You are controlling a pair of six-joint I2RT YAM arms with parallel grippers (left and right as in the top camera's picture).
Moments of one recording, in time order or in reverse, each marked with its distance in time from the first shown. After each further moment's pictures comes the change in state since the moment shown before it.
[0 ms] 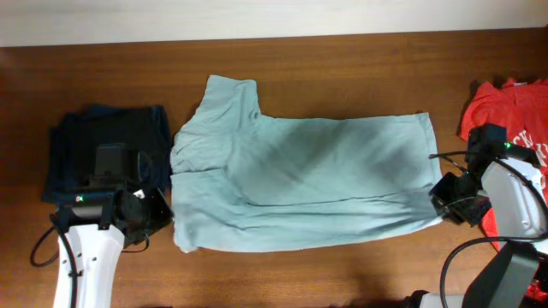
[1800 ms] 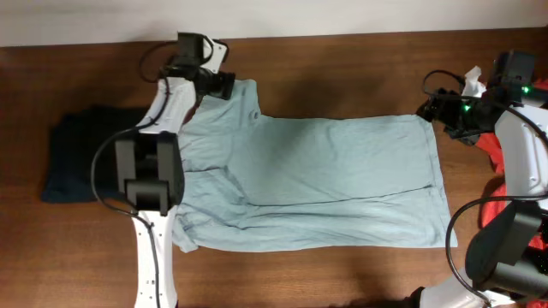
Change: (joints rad) left arm -0.162 1.369 1.038 0.805 0.122 0.752; right arm 0.037 0.241 0.471 0.213 -0.407 -0.280
